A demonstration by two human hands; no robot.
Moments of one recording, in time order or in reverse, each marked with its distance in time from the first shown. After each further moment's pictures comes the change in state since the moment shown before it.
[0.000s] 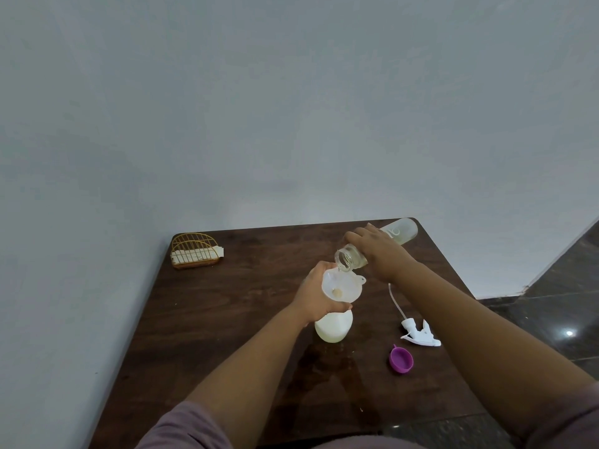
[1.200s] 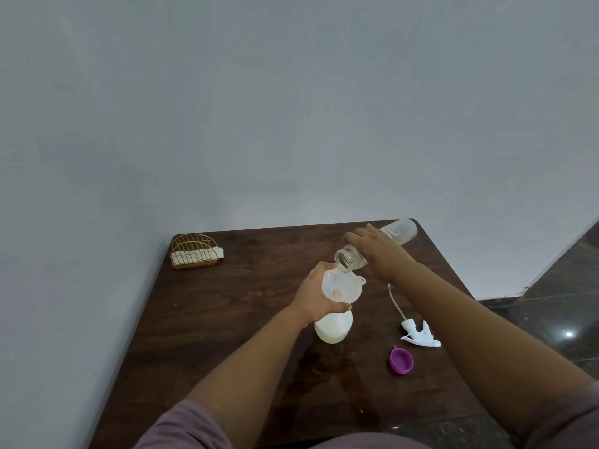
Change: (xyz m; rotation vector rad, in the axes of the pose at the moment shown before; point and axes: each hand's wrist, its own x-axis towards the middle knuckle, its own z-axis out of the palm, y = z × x) left_hand 0.003 -0.004 0.000 0.017 -0.007 -0.004; right_hand -0.001 -0.002 -0.005 -0.008 -0.011 0.000
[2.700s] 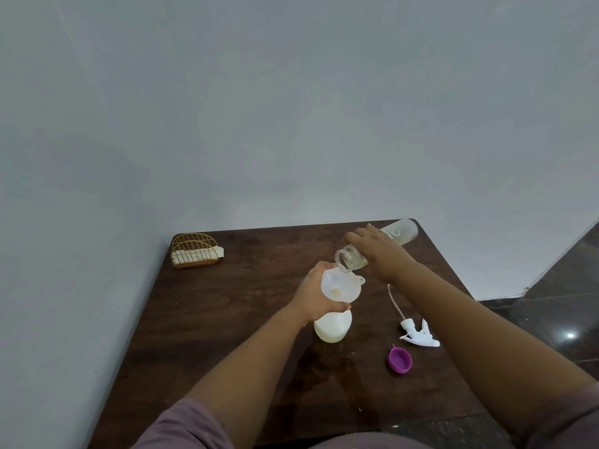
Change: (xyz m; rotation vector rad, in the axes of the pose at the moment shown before) left_hand -0.003 0.004 -0.001 -0.010 0.009 0.008; right_hand -0.003 0.001 -0.001 -0.014 -0.014 0.012
